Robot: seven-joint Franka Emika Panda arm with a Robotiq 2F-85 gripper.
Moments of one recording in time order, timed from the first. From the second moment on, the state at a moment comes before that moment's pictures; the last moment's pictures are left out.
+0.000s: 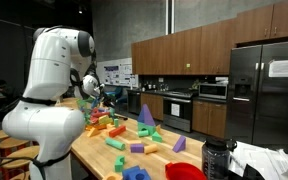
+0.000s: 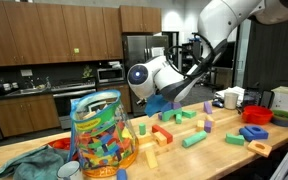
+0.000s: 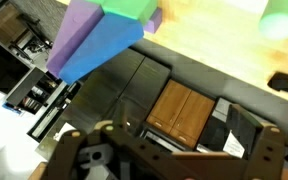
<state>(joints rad) 0.35 0.25 0.32 -2.02 -1.24 2.04 1.48</state>
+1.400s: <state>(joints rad) 0.34 0.44 0.25 -1.99 -0.72 2.04 0.95</state>
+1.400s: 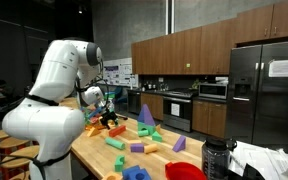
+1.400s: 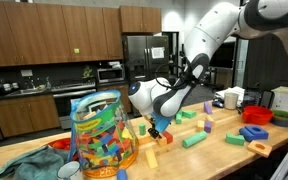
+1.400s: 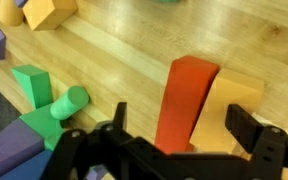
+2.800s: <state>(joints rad) 0.39 0.50 0.18 -1.95 -0.43 2.31 0.79</state>
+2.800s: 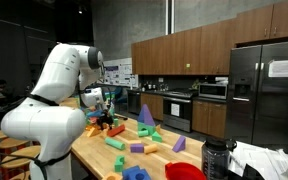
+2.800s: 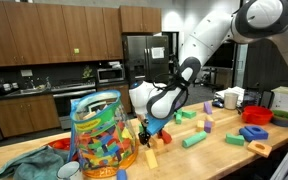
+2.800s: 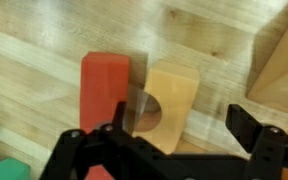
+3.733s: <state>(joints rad) 0.48 0.51 0.11 -1.93 -0.44 2.40 0.81</state>
